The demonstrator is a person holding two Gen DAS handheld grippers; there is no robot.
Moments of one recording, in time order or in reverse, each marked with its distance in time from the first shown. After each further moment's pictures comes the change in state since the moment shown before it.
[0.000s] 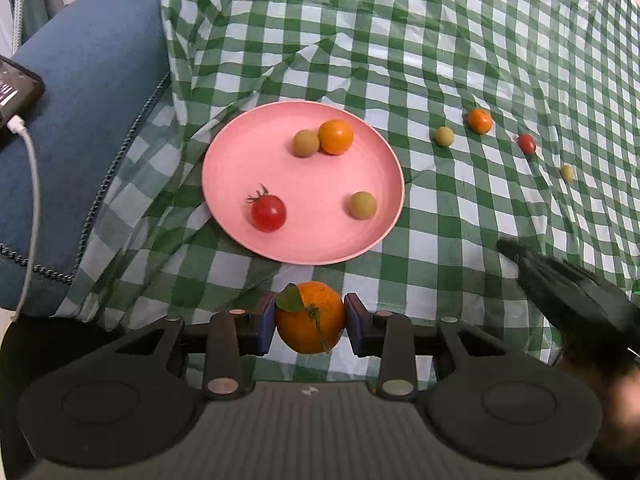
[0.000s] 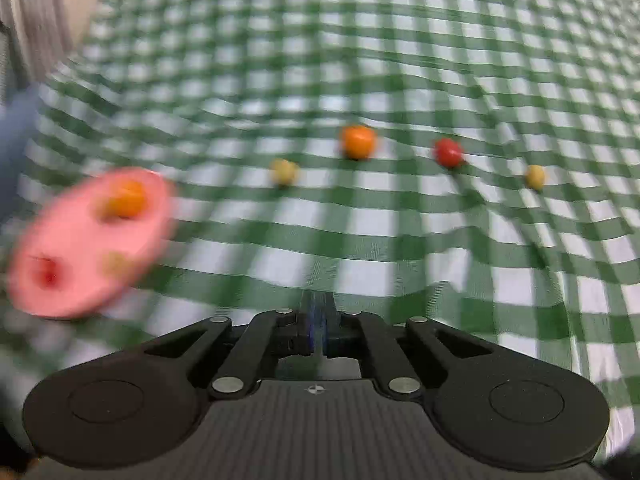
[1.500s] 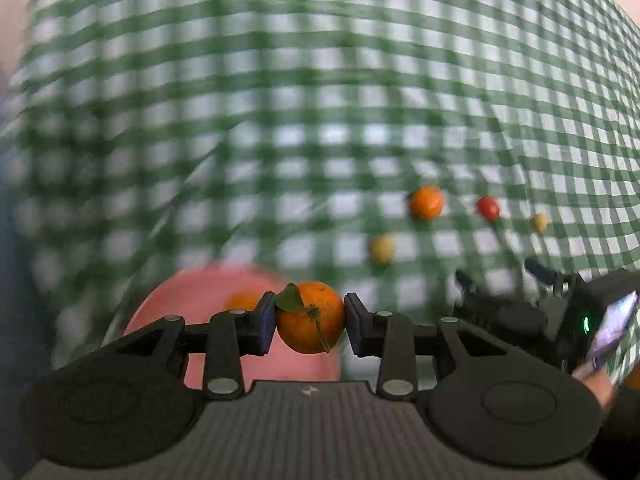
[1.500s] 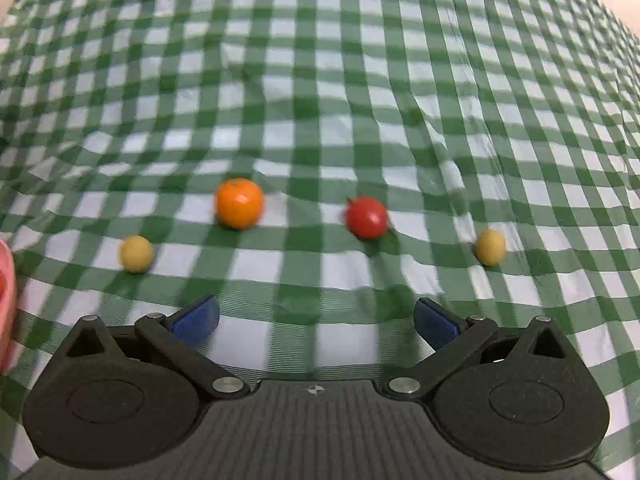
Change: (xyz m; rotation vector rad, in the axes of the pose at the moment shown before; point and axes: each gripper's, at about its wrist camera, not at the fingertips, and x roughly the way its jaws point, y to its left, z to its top) left arm 0.056 -0.093 0.159 0.260 -0.067 -0.088; right arm 0.120 -0.122 0.067 0.049 -0.082 -0.432
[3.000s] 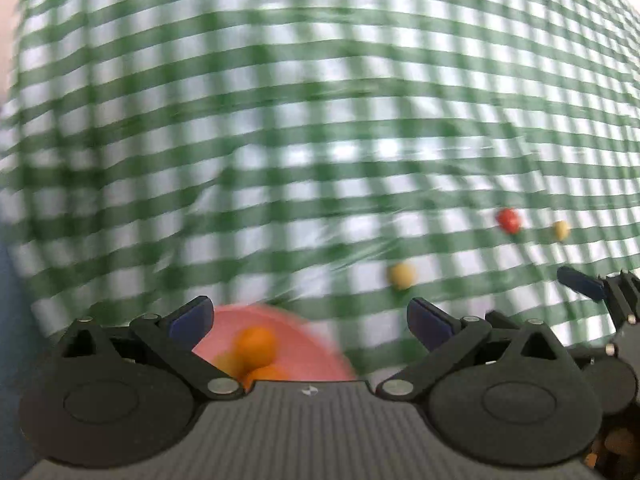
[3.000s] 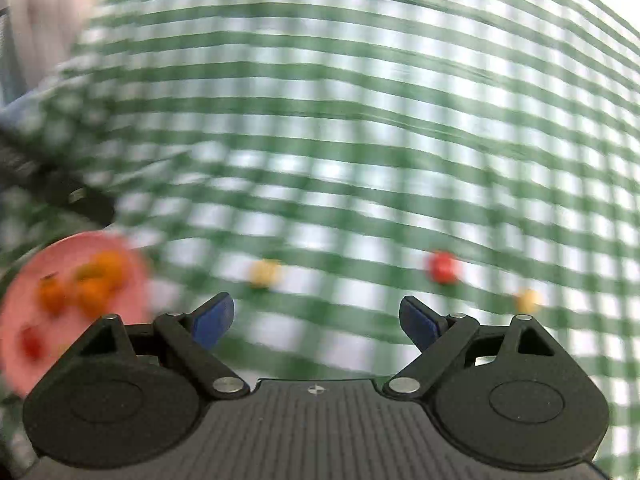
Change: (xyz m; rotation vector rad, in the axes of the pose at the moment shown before) left arm 0.013 0.005 0.013 0.039 -0.026 0.026; right arm -0.062 0.033 0.049 -0.084 0.023 0.124
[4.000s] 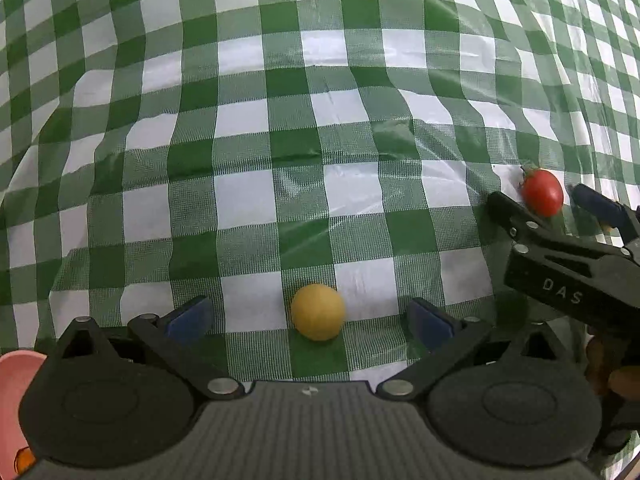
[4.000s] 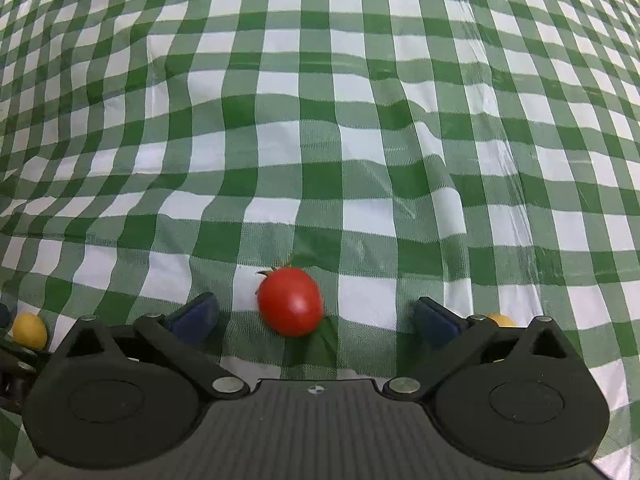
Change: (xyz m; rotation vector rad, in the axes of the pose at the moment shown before) left arm 0.162 -0.065 0.020 0.000 0.242 -0.031; right arm 0.136 -0.085 -0.007 0.101 -0.002 -0.062
